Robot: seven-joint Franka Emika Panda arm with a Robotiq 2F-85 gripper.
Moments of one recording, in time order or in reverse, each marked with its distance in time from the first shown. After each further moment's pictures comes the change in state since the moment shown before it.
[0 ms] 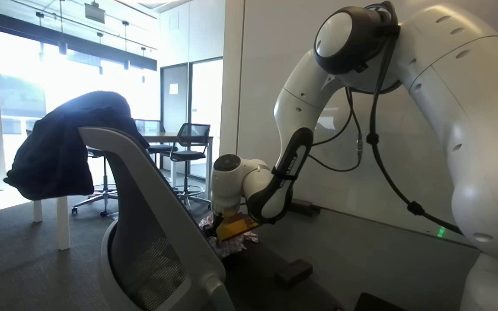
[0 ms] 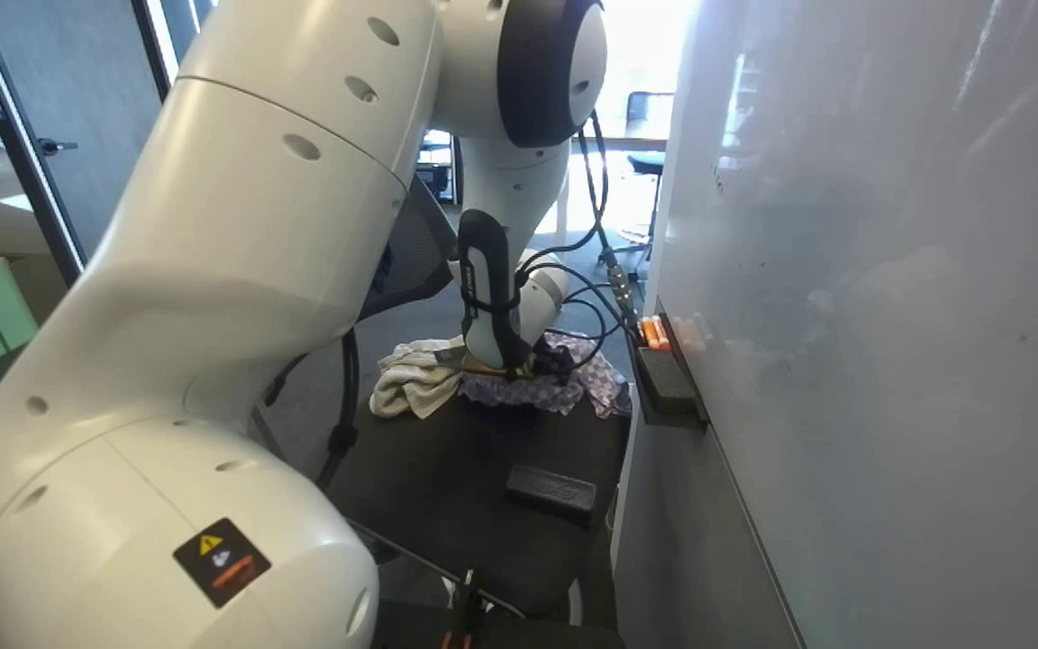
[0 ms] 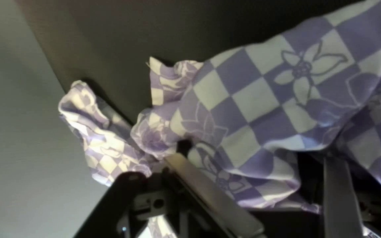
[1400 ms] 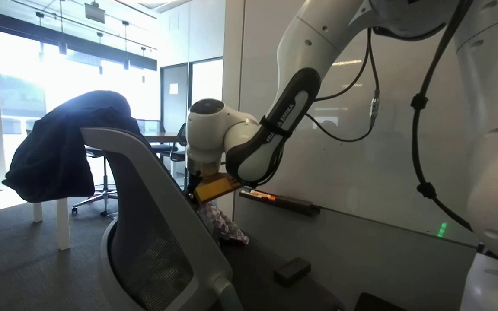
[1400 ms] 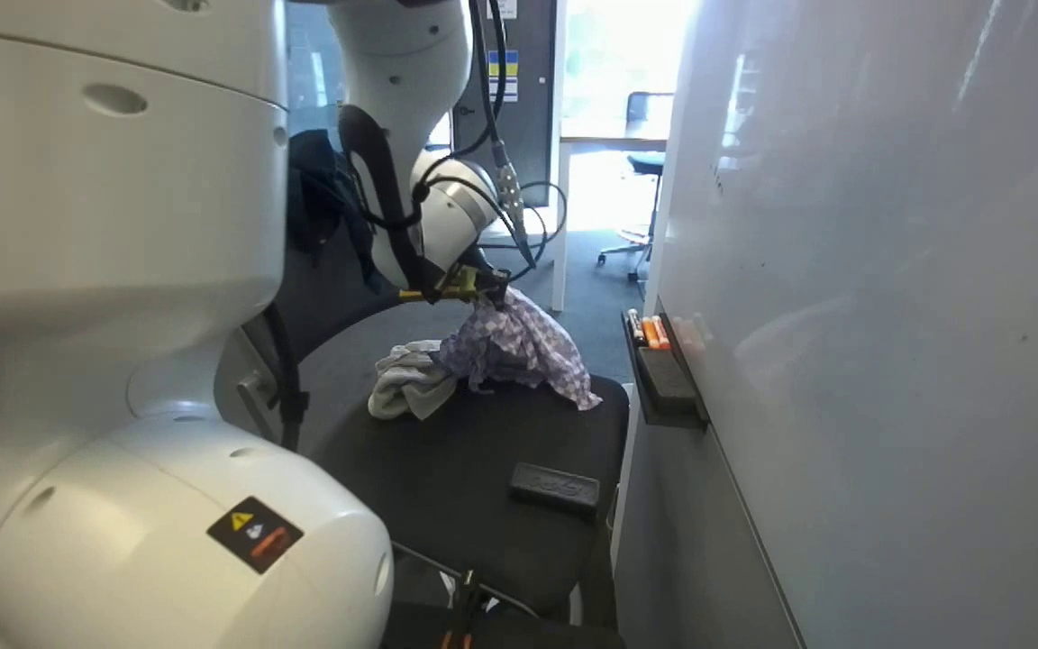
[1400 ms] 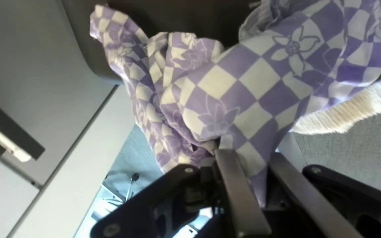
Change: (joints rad) arm 0.128 -0.368 0.068 -0.187 0.306 -0.050 -0.274
